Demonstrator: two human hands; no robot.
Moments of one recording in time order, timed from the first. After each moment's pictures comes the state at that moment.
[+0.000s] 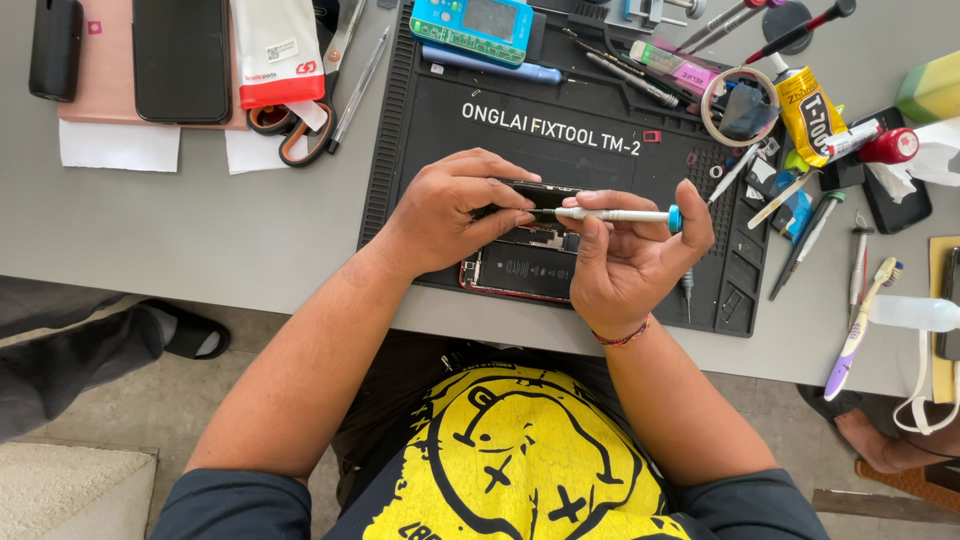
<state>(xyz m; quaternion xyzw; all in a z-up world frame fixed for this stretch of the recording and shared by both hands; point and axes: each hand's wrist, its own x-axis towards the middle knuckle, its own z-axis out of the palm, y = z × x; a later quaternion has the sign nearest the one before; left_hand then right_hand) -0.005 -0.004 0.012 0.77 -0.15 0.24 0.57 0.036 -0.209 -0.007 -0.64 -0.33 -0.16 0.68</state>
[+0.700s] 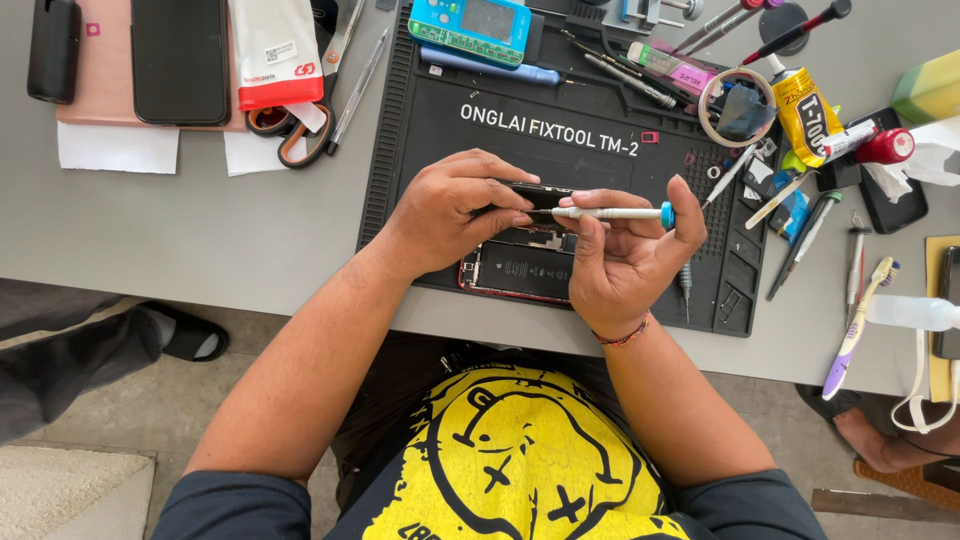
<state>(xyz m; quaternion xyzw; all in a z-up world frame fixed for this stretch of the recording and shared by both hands) -0.004 -0.004 0.008 0.79 -0.15 0.24 0.55 0.038 -0.208 -0.010 -0.65 -0.32 -0.15 0.68</state>
